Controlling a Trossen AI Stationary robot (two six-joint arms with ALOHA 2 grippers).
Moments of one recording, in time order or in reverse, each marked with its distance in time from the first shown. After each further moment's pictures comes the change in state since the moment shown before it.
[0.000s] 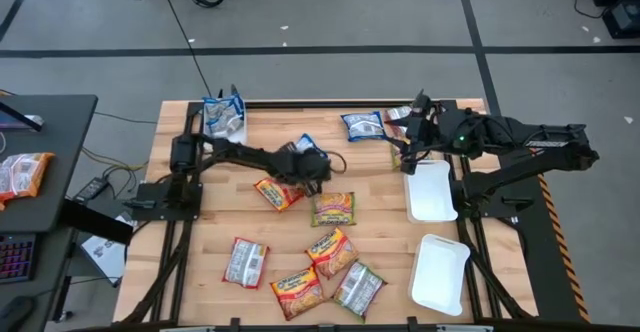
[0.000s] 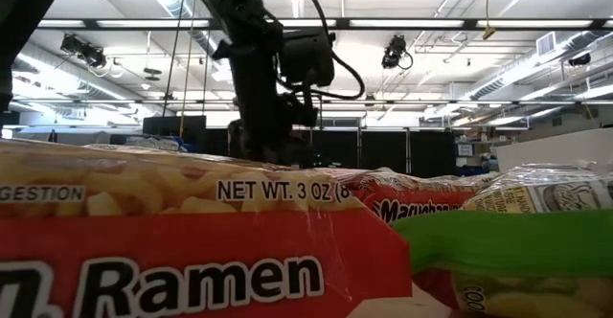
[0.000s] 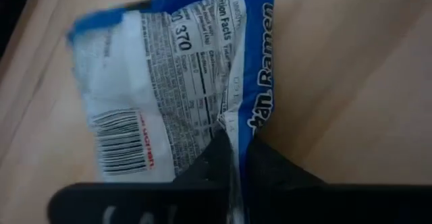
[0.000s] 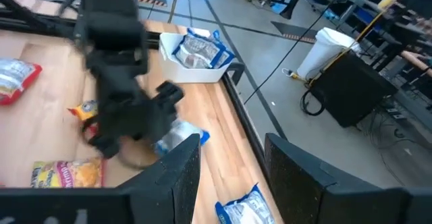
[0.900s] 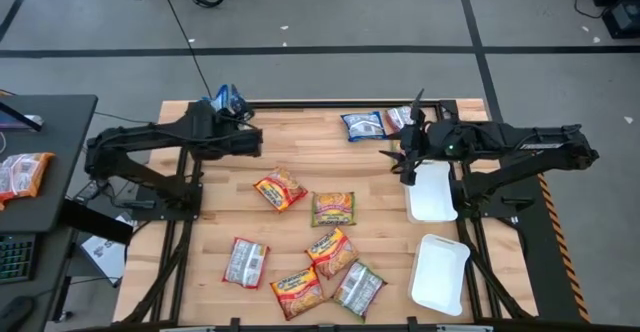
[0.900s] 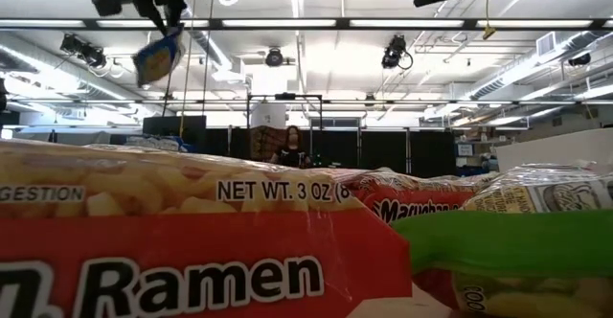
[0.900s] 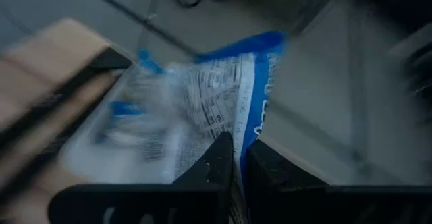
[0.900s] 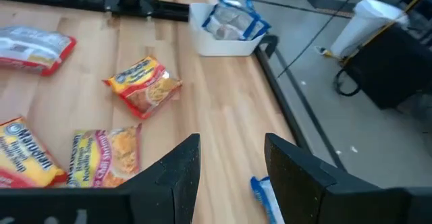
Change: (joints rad) left arm 0.020 -0.672 0.062 -0.936 -0.523 -1.707; right arm 0.012 0.003 -0.081 -0.027 -0.085 0.086
